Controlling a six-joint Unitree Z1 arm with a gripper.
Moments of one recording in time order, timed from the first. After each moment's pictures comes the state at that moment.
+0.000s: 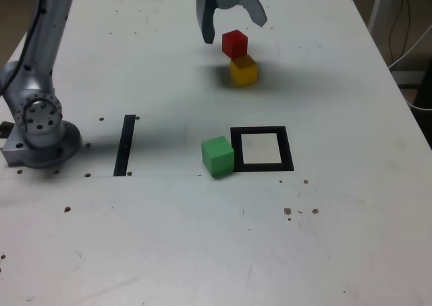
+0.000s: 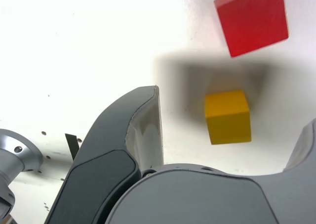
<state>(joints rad) 0.59 2.12 -1.83 1.45 0.07 0.43</state>
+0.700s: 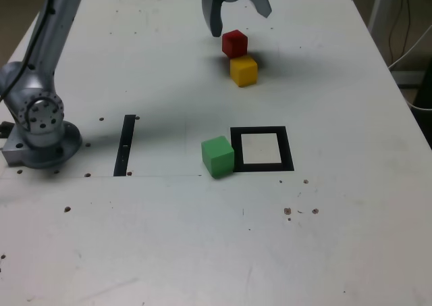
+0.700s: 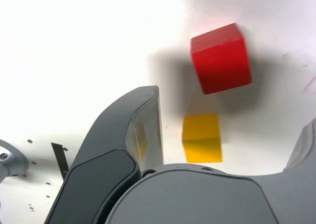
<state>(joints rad) 0.66 2.21 -1.99 1.50 0.04 0.45</state>
